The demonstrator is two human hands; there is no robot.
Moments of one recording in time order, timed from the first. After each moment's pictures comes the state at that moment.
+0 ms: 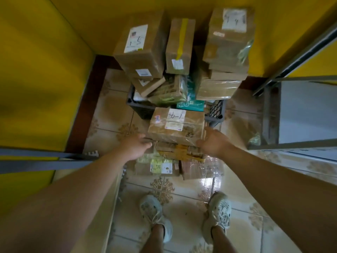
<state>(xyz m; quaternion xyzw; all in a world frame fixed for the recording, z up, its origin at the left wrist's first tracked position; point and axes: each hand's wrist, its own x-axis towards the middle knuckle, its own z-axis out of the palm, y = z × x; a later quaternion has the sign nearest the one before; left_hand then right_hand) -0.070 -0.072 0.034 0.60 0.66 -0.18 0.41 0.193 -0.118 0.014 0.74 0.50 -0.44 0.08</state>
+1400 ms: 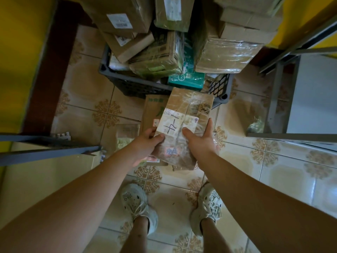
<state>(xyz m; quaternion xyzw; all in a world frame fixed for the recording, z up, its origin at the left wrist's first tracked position) -0.014 -0.105 -0.094 0.29 0.66 0.00 0.70 0.153 -0.148 -0.091 0.80 0.11 -0.54 -0.23</state>
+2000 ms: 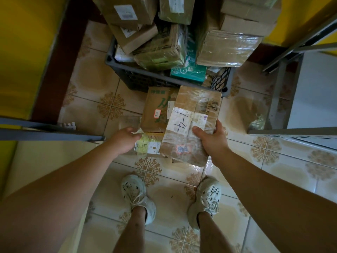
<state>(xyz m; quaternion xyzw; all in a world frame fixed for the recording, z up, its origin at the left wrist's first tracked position) -0.064 -0.123 -0.084 0.46 0.72 -0.13 0.51 0.199 -0.189 -0.130 0.80 0.15 -0.54 -0.23</state>
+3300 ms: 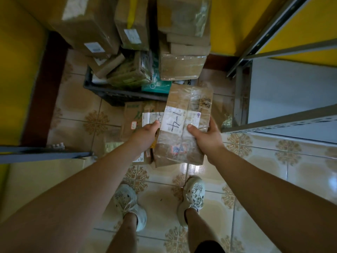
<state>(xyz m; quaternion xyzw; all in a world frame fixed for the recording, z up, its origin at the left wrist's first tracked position) 0.080 -0.125 -0.008 0.44 0.66 -0.06 0.61 0.272 -0.200 -0.017 0.75 0.14 -0.54 -0.35</state>
